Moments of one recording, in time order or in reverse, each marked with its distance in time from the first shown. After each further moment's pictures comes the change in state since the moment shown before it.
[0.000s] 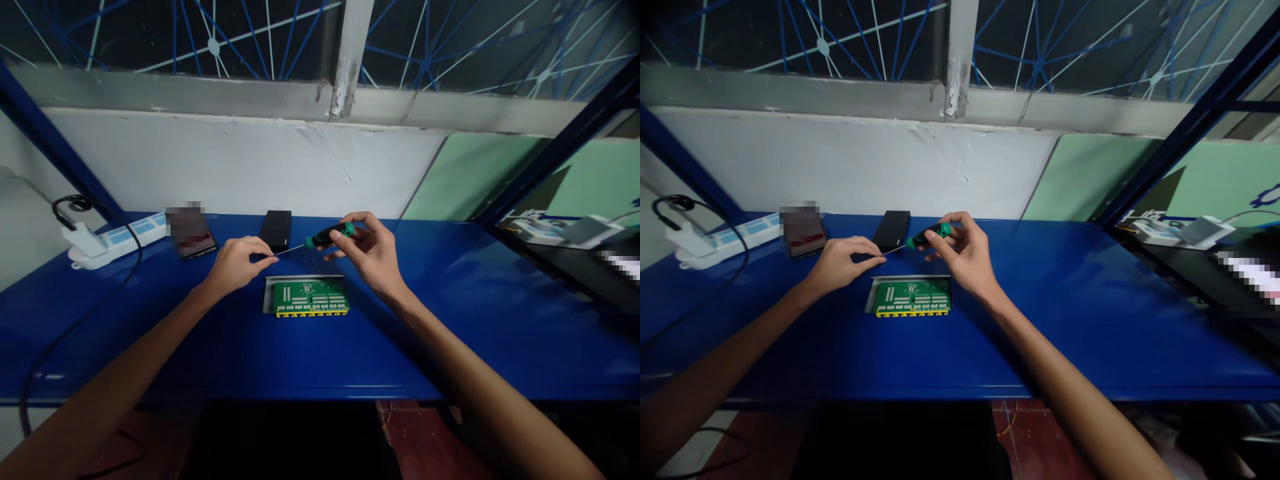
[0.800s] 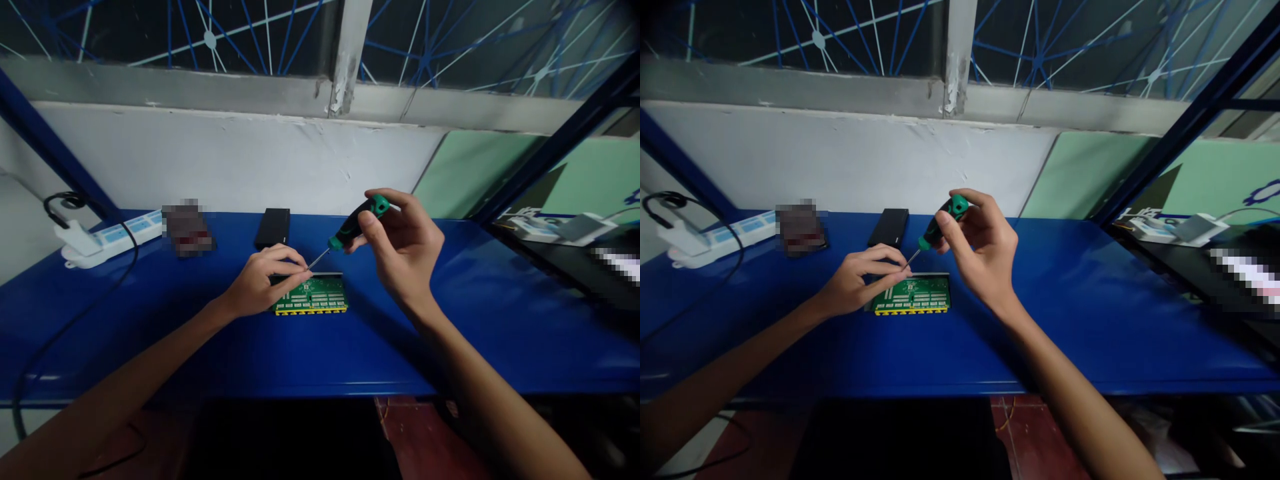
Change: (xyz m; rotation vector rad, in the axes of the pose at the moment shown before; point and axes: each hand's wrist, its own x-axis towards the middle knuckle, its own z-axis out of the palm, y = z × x) left_hand -0.005 0.064 0.005 -0.305 -0.080 0.167; right_hand -0.014 -0.032 0.002 -0.214 0.247 -0.294
